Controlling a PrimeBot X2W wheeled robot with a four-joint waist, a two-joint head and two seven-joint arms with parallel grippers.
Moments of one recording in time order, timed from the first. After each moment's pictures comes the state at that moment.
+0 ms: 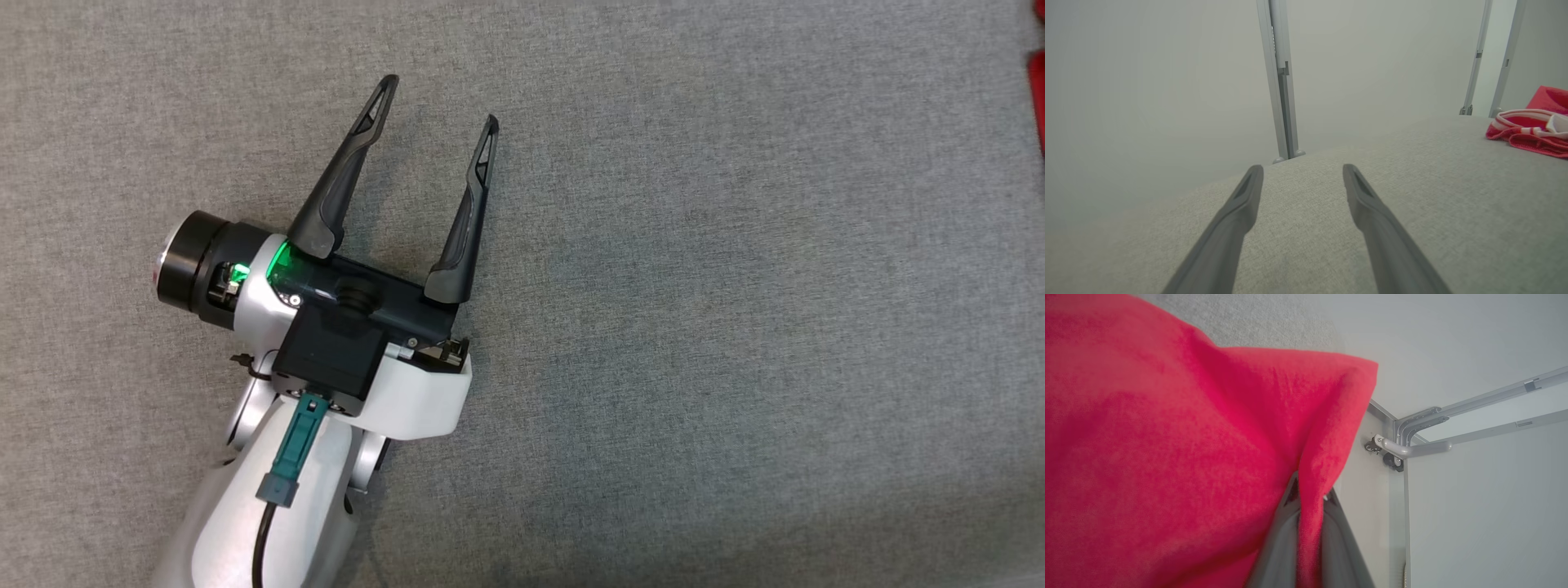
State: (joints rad) left arm -0.46 0.10 -0.37 -0.07 0.03 0.11 -0.26; right arm -1.01 -1.01 0.84 0.85 0.62 0.13 -0.18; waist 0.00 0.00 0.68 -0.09
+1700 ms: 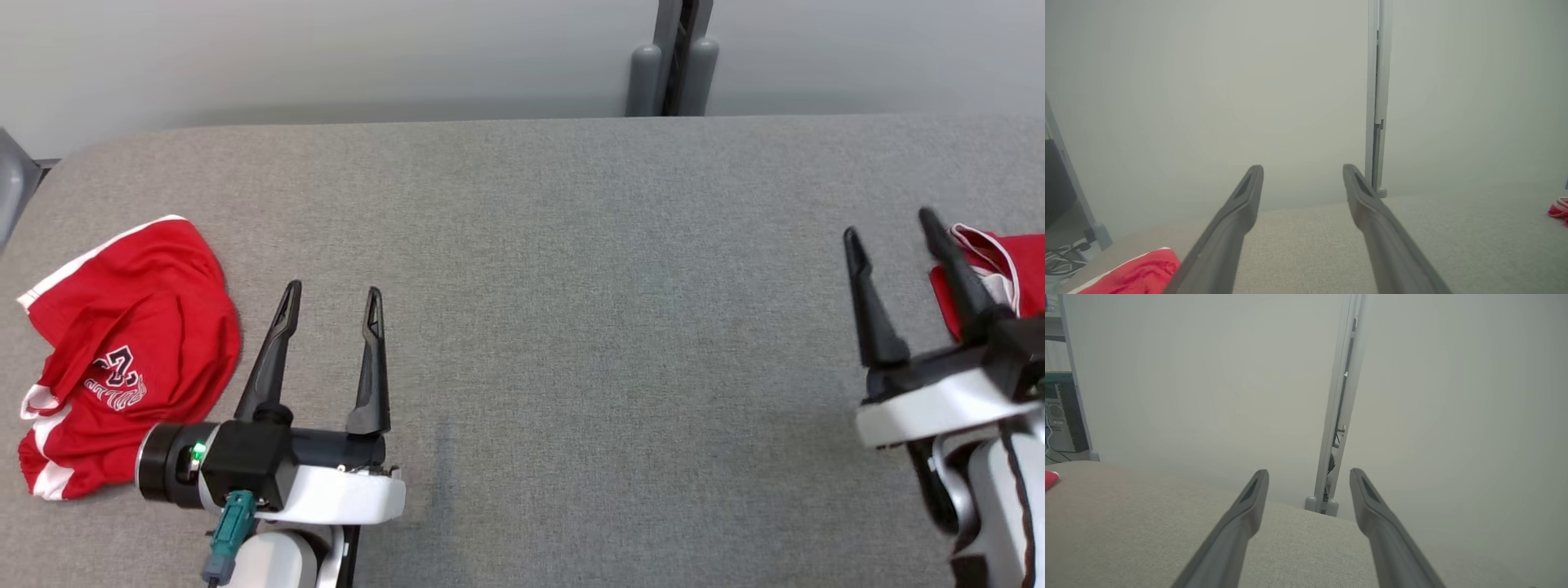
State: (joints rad) left arm -0.12 0.05 -0.21 -0.01 -0.10 0.15 -0.26; right arm -0.32 -0.22 0.10 0.20 0.14 0.13 -0.26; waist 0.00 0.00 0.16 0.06
